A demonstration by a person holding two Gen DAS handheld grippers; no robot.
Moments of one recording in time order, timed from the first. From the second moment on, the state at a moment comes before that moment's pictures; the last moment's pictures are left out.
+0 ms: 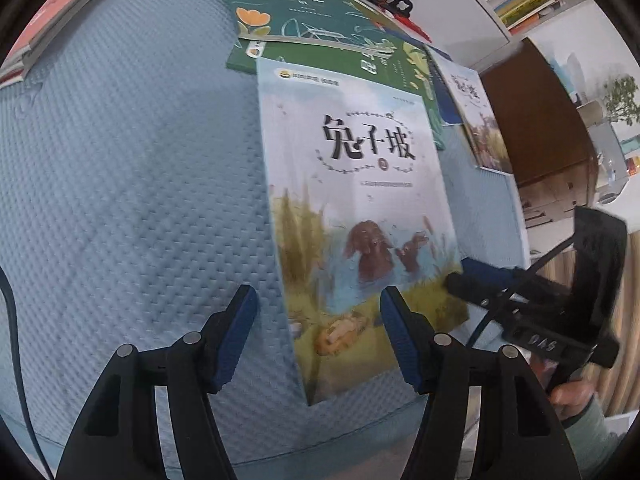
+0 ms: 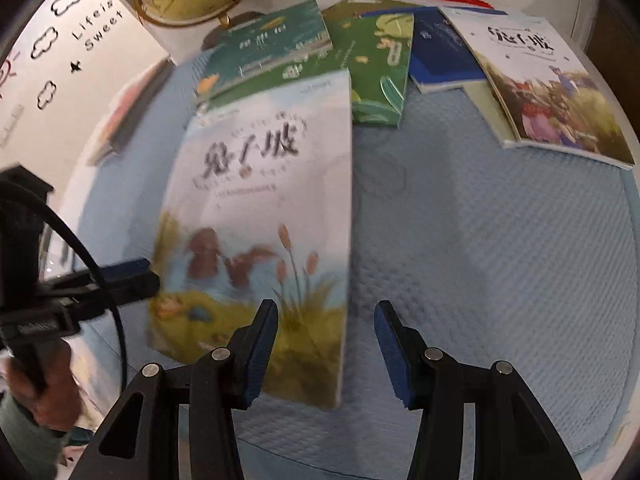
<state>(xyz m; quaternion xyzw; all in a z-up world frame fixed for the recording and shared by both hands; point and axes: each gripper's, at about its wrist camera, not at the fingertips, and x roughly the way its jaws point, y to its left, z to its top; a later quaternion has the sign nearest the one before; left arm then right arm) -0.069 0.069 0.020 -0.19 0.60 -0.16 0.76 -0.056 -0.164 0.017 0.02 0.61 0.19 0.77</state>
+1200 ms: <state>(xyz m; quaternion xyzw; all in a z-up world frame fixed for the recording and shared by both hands) -0.098 0.002 0.022 -0.30 0.58 -0.15 0.74 -0.061 -0.244 0.001 0.19 0.62 0.28 0.71</state>
